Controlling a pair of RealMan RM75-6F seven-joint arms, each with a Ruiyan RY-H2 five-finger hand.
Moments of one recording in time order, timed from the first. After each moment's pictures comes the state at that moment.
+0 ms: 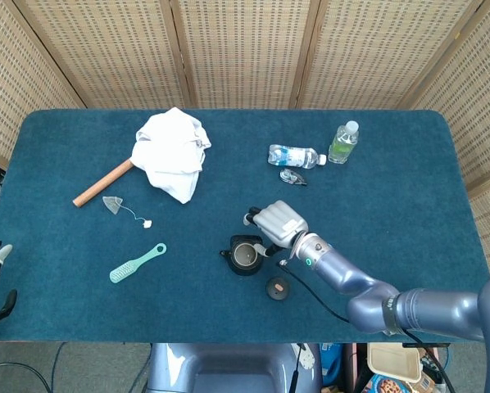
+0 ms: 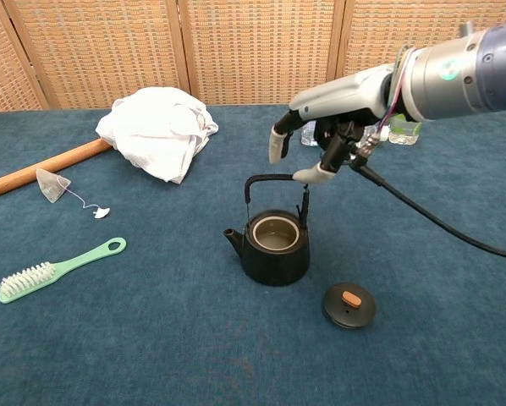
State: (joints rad) left arm -0.02 -1.12 0.01 -1.48 1.50 1.46 -0.07; right arm 1.22 -1.25 0.02 -1.71 -0.77 0.73 -0.37
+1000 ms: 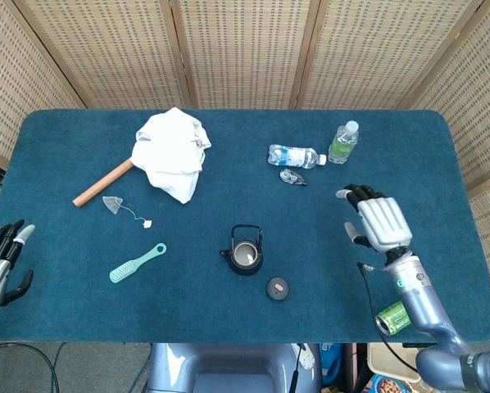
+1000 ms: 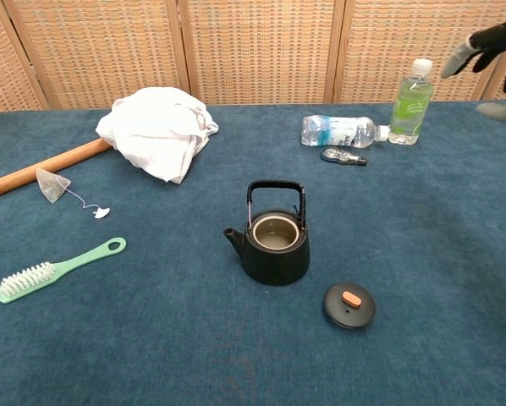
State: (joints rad) left arm -0.12 -1.08 -0.02 -1.53 1.55 1.42 0.01; right arm 0.73 -1.11 0.00 -1.85 -1.01 1.30 -0.26
